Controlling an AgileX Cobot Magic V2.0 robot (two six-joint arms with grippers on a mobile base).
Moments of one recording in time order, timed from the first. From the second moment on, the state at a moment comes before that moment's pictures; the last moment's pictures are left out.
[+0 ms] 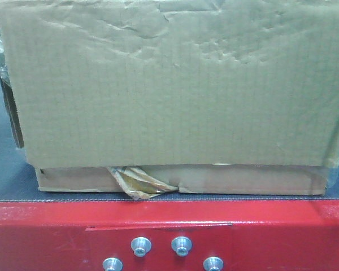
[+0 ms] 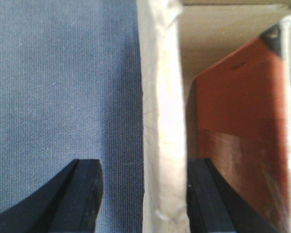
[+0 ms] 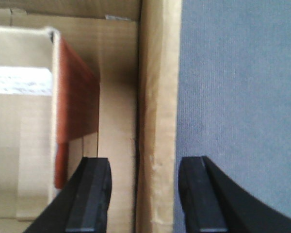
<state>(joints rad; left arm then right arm) -0.38 1.80 -1.78 0.17 1.23 -0.40 0.29 1.73 -1.68 -0.15 1.23 0.38</state>
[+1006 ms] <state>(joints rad) -0.38 1.81 -1.78 0.17 1.23 -0.40 0.26 1.71 -1.66 -0.13 1.23 0.37</state>
